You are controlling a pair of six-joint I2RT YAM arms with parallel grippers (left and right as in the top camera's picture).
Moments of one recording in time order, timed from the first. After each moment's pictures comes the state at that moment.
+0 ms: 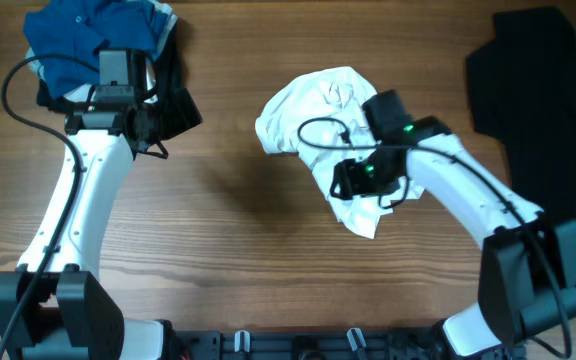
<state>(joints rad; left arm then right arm) -0.02 1.59 1.27 -0.75 0.10 -0.47 0.35 1.71 1.12 -0.84 -0.33 0.14</state>
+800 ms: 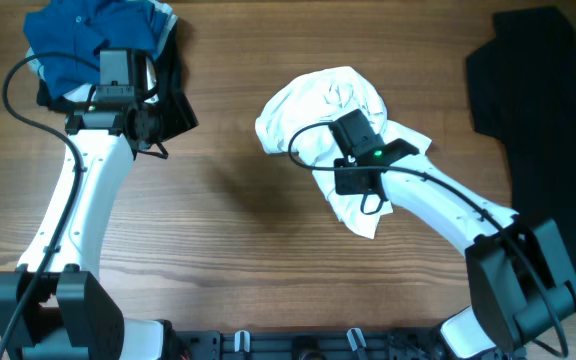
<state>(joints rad) -0.02 1.59 1.27 -0.75 0.09 -0.43 0.48 1.71 1.03 -0.63 0.13 0.39</state>
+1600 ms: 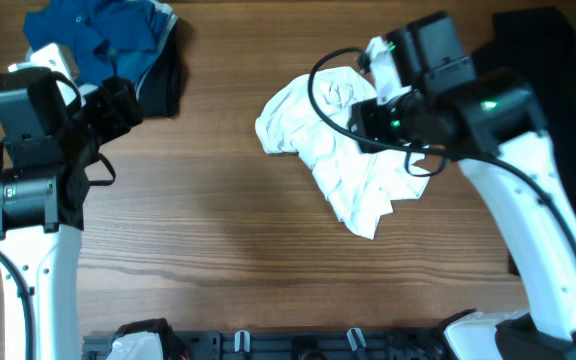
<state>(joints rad) 0.14 1.19 1.27 -0.74 0.08 -0.35 0.44 1.56 1.74 -1.31 -0.07 0.14</state>
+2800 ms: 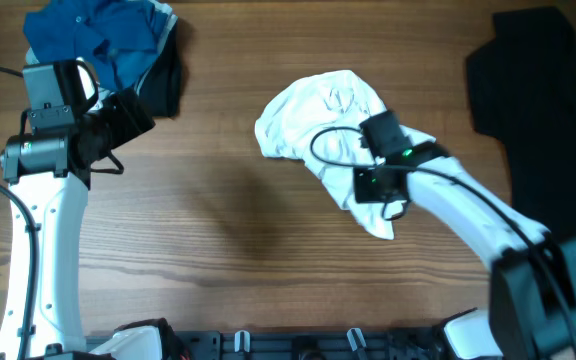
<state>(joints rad) 0.15 1.37 1.27 -0.82 0.08 -0.35 0.37 1.60 1.00 -0.76 -0.02 0.31</state>
